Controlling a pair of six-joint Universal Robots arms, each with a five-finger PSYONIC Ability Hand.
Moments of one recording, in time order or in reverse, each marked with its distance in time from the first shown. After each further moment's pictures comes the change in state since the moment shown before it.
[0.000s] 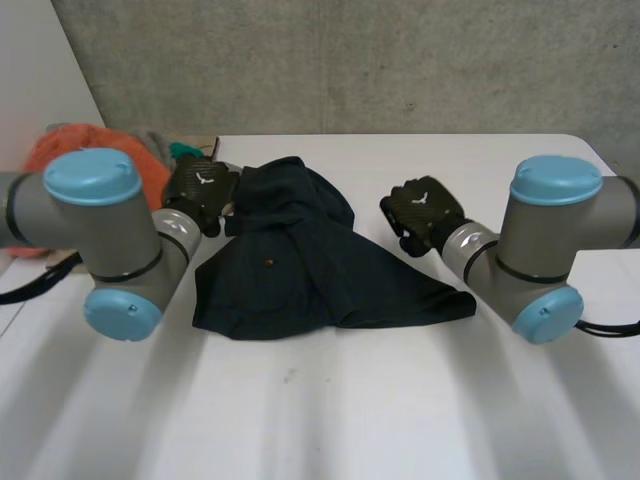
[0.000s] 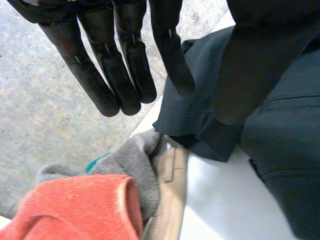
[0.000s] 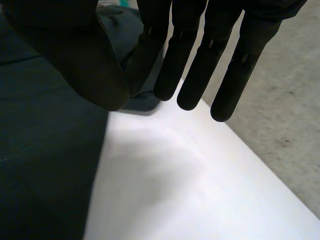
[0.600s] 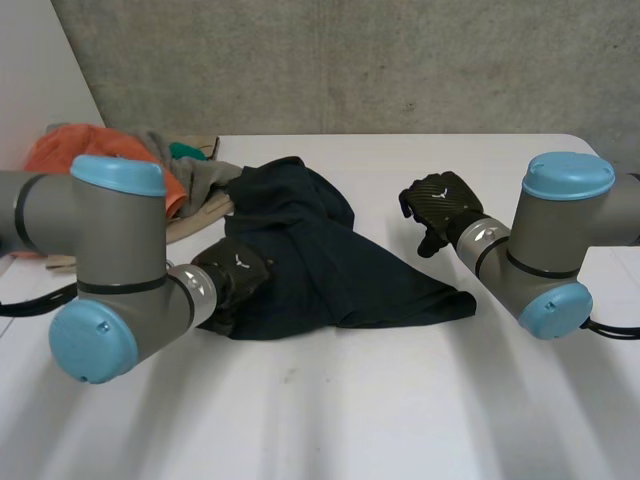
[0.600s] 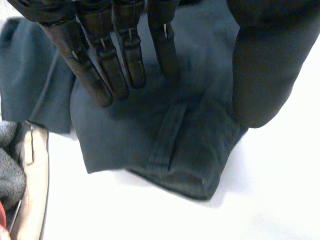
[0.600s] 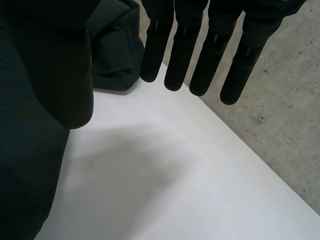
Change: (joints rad) left arm -0.078 0.044 -0.037 -0.489 0.104 0.213; right arm -0.028 0.008 -0.007 0.006 0.063 0.008; left_hand -0.332 -0.331 -0.320 -0.333 -0.331; right_hand -0.391 -0.393 -0.405 -0.402 -0.436
